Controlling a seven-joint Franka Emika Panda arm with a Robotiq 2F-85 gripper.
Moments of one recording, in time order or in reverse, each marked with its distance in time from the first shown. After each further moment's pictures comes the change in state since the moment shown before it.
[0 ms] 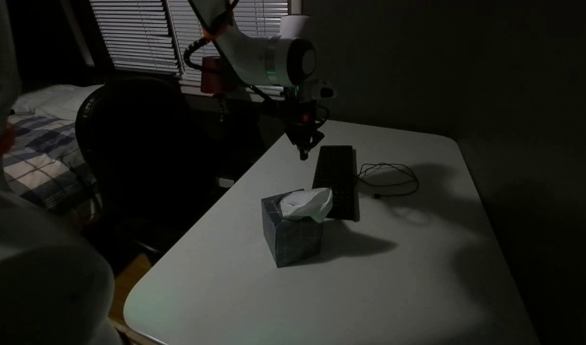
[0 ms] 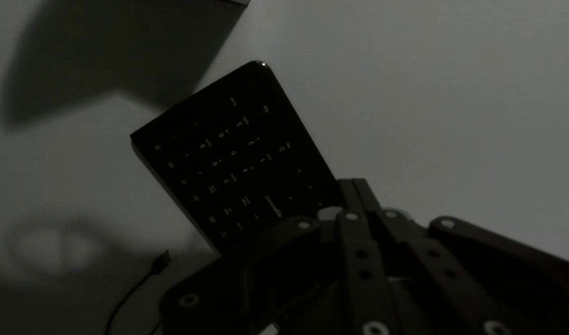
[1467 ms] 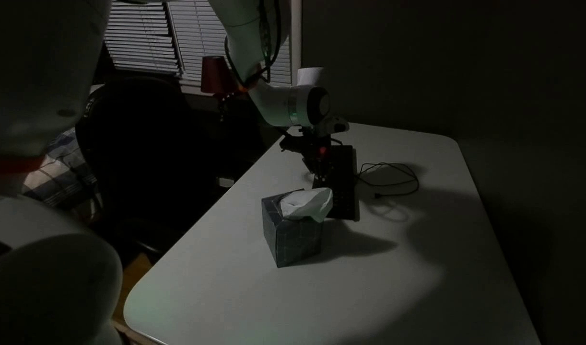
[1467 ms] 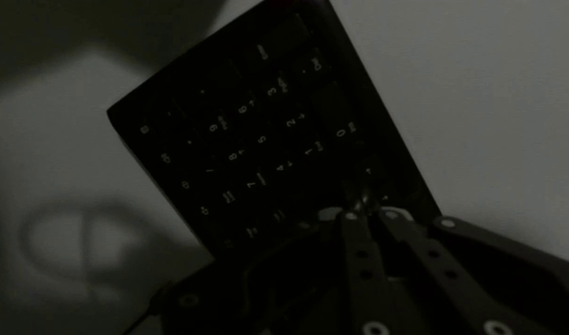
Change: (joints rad) arm 0.079 0.340 -0.132 0.223 -0.033 0.057 0.035
